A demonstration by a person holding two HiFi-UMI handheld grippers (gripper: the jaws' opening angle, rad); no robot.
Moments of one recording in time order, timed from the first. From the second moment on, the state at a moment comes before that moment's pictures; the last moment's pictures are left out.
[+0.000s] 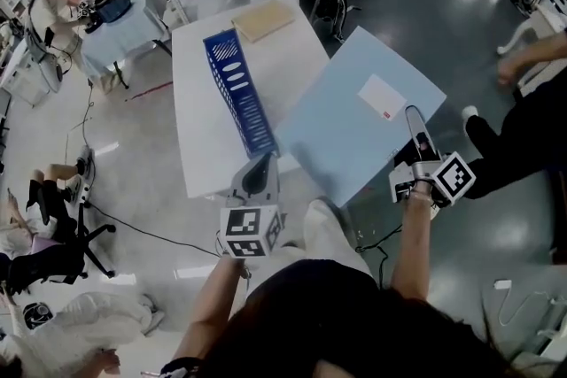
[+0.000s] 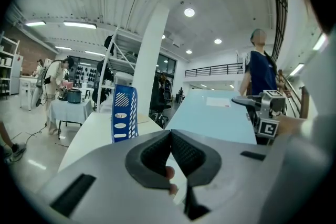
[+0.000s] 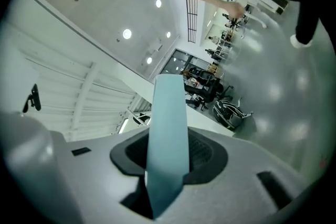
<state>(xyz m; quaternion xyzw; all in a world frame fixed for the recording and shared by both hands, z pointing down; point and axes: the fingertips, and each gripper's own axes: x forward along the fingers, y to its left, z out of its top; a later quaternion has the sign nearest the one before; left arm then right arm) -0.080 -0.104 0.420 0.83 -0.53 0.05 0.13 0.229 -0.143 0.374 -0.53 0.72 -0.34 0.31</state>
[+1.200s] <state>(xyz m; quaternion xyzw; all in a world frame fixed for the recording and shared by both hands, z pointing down) -0.131 -0.048 0.418 0.83 -0.54 0.05 0.12 0.107 -0.106 0.282 -0.53 0.79 -0.16 0.26</state>
